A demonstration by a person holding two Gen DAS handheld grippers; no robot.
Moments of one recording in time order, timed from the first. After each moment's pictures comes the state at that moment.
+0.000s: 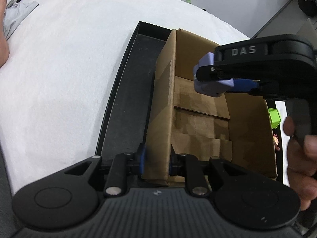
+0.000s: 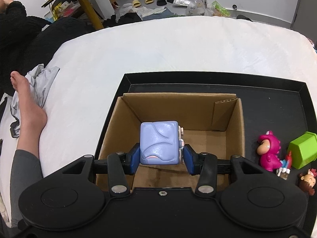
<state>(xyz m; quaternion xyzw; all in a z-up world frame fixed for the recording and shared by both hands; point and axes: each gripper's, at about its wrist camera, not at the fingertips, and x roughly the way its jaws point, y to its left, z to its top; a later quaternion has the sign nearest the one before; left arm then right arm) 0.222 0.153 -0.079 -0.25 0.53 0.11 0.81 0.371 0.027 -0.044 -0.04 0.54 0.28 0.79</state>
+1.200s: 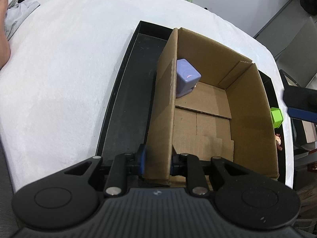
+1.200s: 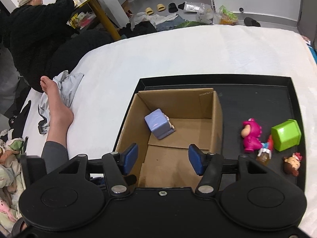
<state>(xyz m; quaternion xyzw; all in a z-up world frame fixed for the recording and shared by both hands) 0.226 0.151 -0.080 -0.24 0.53 0.11 0.80 0.347 -0.048 0.018 0.01 0.53 0.33 0.78</state>
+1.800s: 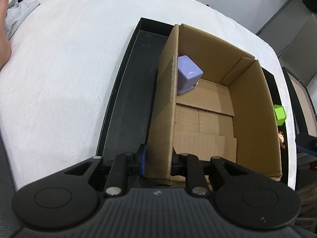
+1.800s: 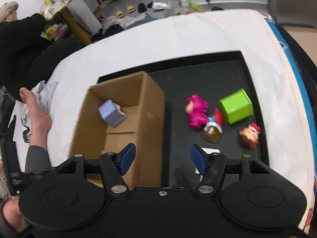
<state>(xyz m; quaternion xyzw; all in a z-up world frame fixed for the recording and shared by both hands) 0.232 0.147 -0.085 -0.23 0.54 0.12 0.80 0.353 -0.136 -0.012 0.04 0.56 0.26 0.79</state>
